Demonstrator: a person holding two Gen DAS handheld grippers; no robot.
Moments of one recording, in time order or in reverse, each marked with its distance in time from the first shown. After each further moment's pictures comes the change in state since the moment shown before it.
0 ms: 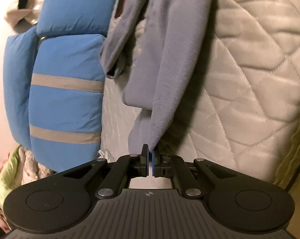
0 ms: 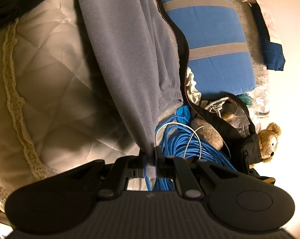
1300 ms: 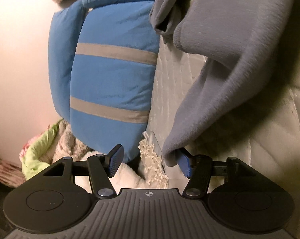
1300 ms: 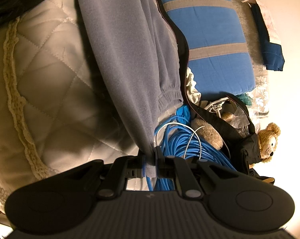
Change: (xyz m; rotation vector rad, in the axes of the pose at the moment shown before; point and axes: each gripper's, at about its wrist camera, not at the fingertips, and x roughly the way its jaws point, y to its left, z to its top) left arm 0.100 0.001 -0.038 -0.056 0.066 0.339; right arm -0.002 0.004 0.000 0.001 -0.003 -0.006
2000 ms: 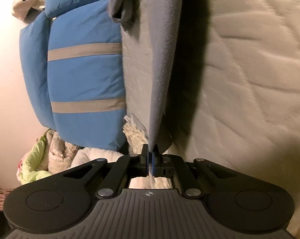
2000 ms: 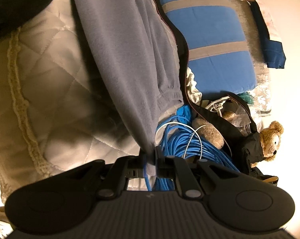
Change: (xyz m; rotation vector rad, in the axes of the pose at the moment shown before) left arm -0.041 -0.005 -0.042 0.220 0.075 -0.130; right arm -0.012 -0.013 -0.002 0.019 -0.009 0.035
